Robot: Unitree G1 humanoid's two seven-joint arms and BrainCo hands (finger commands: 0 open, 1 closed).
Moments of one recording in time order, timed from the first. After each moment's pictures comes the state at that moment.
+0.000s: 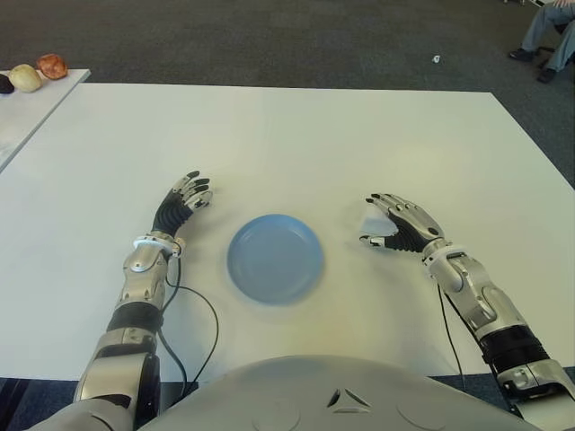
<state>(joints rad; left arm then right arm) -0.13 0.29 0.16 0.74 -0.15 -0.37 -0.32 0.01 -0.64 0.23 0.17 -0.75 -0.25 -0.02</state>
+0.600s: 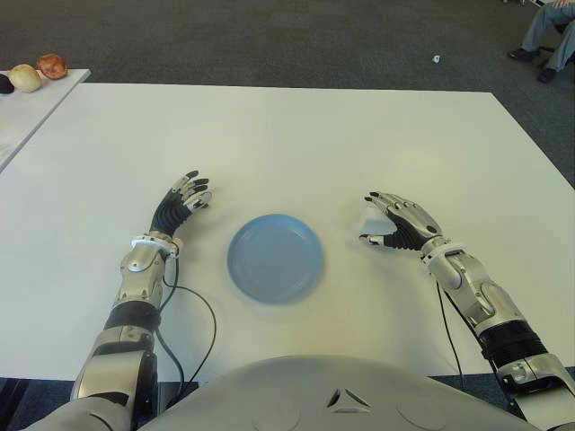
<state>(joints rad) -0.15 0.30 0.16 0.78 -0.16 -0.40 -0.35 -0.01 -0.64 0.25 0.20 -0.76 -0.26 -0.03</state>
